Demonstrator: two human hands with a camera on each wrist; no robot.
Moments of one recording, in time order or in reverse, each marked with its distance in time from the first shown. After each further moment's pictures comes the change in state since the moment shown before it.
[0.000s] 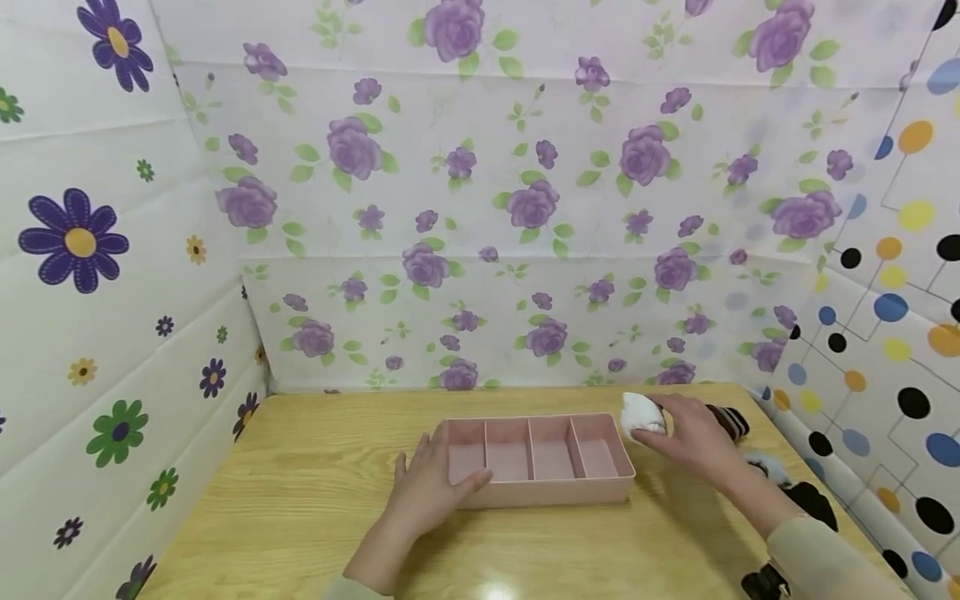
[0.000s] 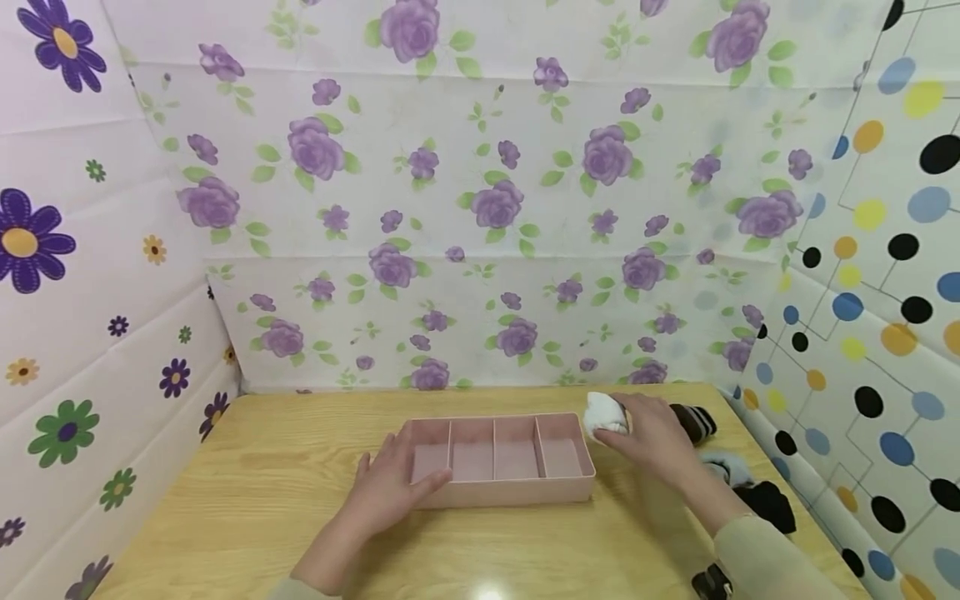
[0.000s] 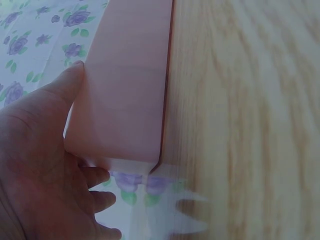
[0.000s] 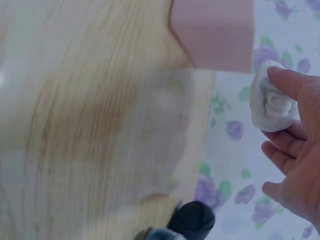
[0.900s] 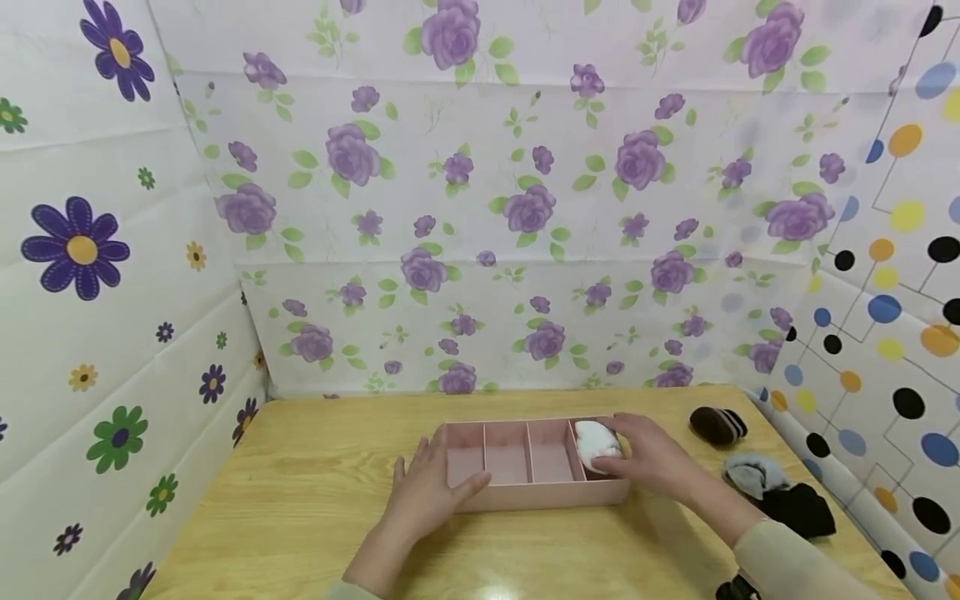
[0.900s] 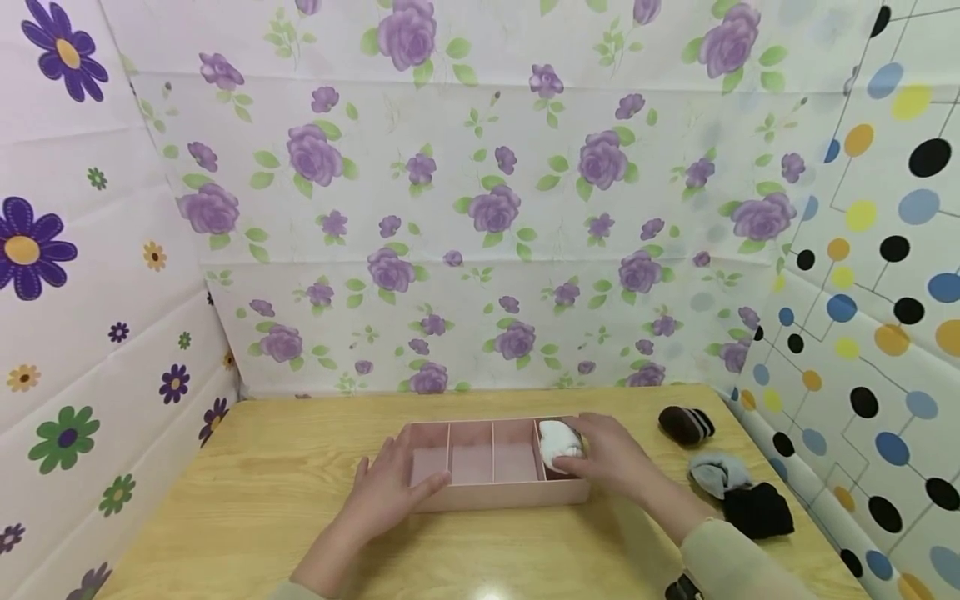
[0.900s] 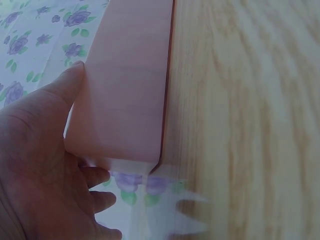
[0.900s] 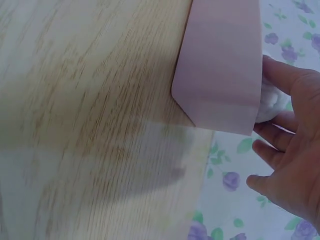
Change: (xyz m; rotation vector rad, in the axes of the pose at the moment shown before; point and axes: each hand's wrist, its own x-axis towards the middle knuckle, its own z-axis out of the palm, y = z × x) left_hand 0.000 -0.002 -0.001 0.002 -0.002 0.004; right_hand 0.005 -0.047 0.027 0.115 -0.181 -0.118
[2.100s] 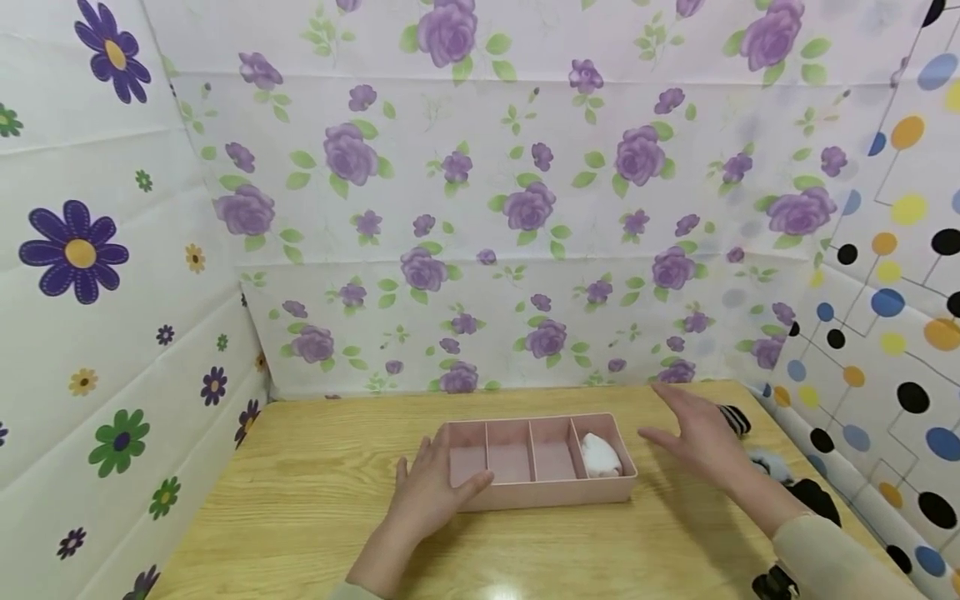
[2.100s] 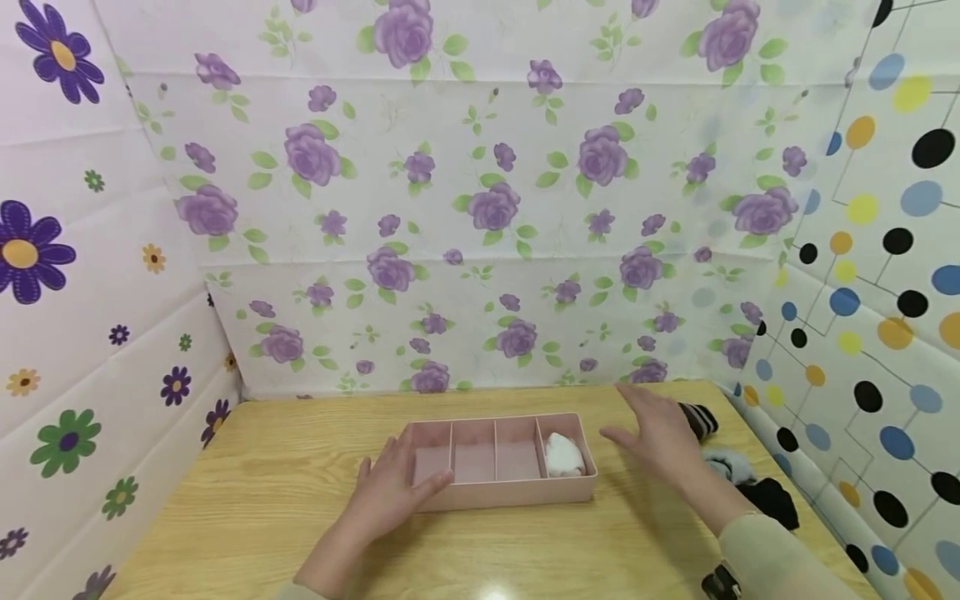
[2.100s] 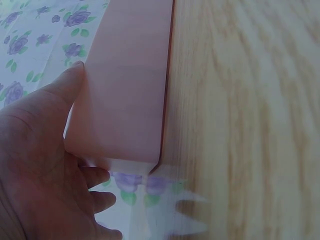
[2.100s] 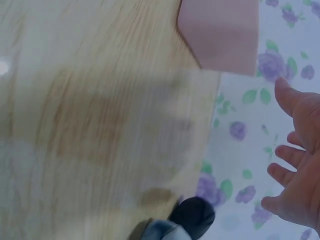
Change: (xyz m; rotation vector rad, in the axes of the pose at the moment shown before) left_hand -0.002 0.002 0.000 0.000 0.010 0.000; right_hand -0.022 0.034 -0.036 -0.219 0.204 0.105
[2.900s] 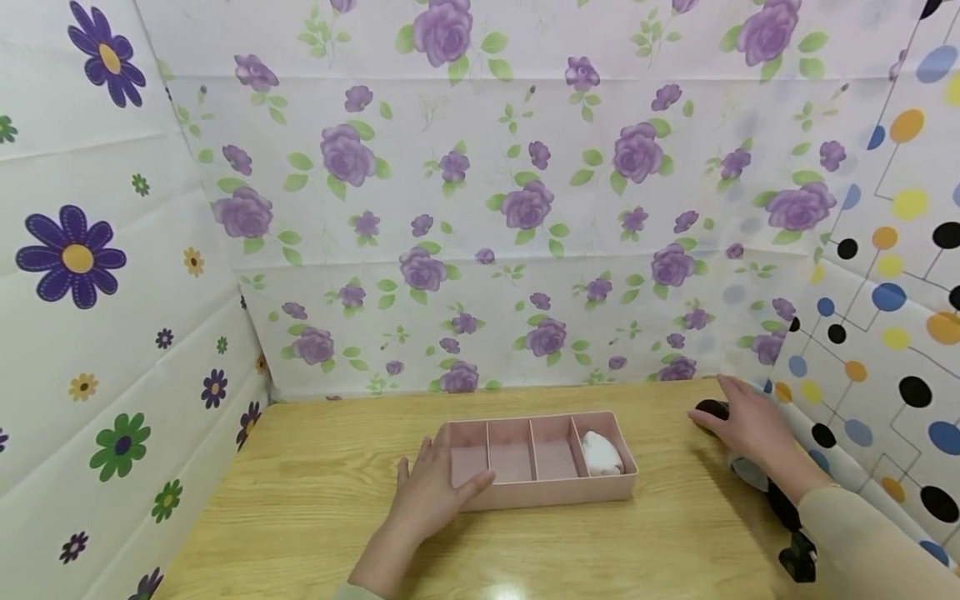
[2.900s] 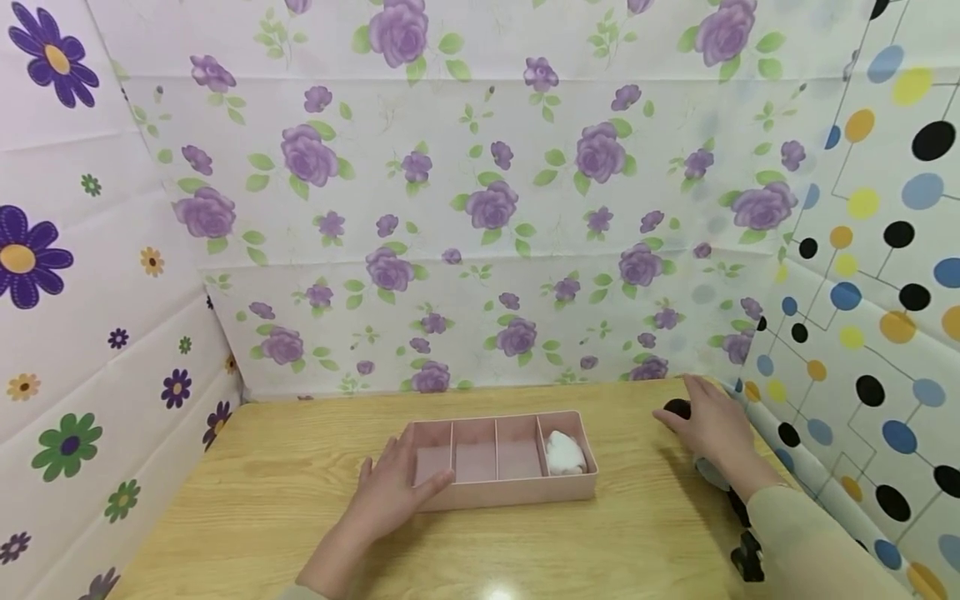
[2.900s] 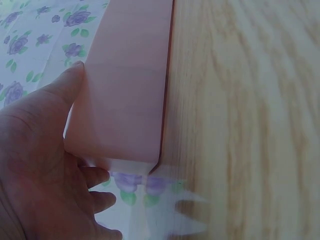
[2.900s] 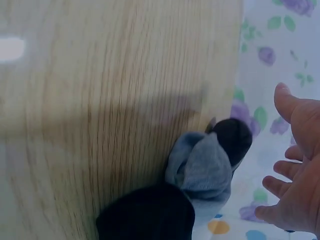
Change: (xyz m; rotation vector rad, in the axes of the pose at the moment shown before) left_hand 0.000 -0.002 0.003 0.006 -0.002 -0.001; right_hand -0.002 0.088 -0.016 -0.064 -0.085 0.241
